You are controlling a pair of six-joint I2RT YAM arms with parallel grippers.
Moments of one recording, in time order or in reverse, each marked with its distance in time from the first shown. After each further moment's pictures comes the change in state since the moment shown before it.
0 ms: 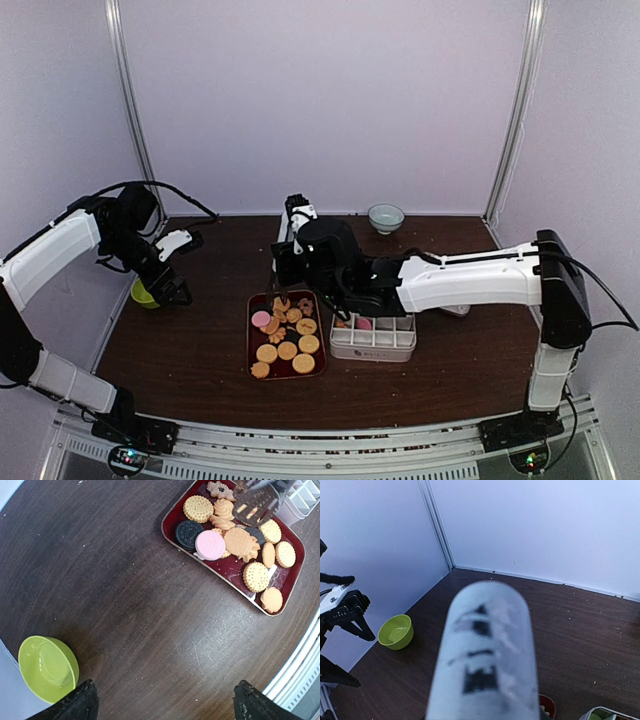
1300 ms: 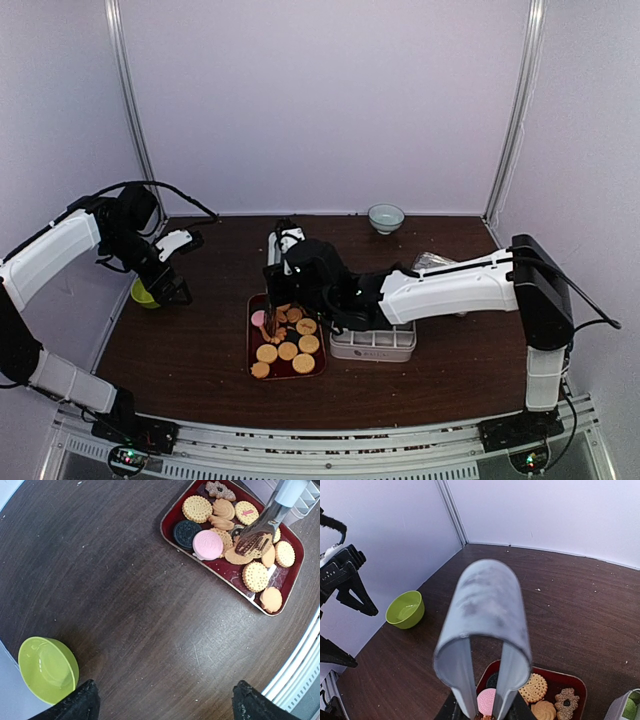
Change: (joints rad) left arm 0.000 0.000 0.000 0.000 0.003 0.005; right arm 0.006 0.089 -0.011 0.027 -0.087 0.088
